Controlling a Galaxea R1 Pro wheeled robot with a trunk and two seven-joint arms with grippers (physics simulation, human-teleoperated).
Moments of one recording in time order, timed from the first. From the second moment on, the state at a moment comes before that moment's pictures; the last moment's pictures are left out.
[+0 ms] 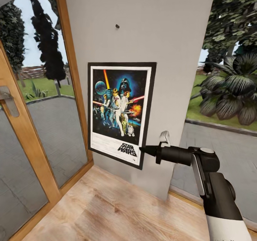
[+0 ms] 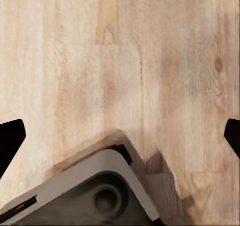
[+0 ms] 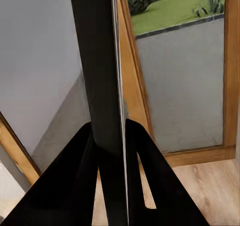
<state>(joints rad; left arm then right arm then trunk) 0.36 0.00 0.21 -1.07 0.82 0.00 0.40 -0.55 0.01 -0.08 -1.61 0.06 0.80 1.24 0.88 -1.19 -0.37</state>
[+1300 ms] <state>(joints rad) 0.08 0.09 0.21 -0.72 0.83 0.20 0.11 -0.75 -0.02 0.01 -1.57 0.08 0.84 1.09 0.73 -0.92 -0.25</state>
